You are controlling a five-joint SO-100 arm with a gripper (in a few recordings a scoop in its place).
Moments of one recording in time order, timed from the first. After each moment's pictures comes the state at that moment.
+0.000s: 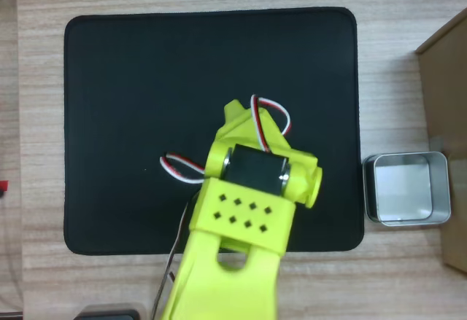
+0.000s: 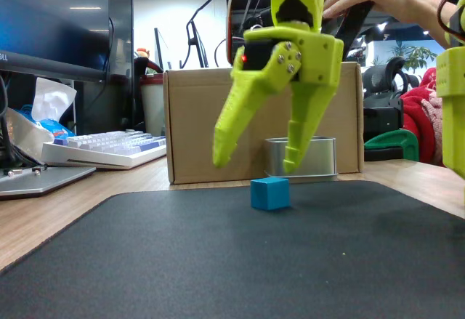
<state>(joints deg) 16.6 119.2 133.1 61.7 -44.7</state>
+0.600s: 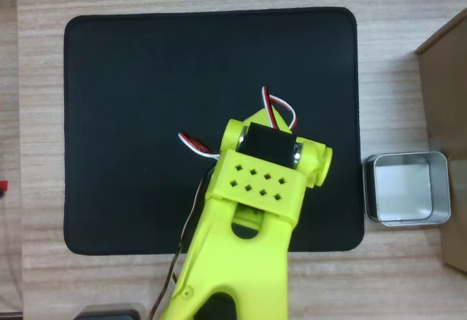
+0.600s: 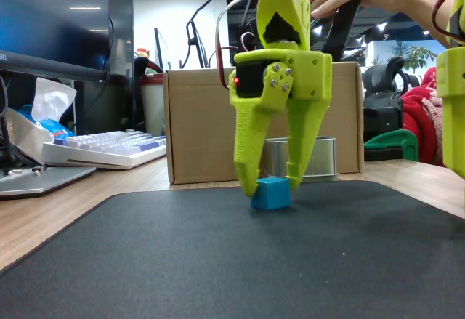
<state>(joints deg) 17.9 110.0 129.8 61.3 -46.8</state>
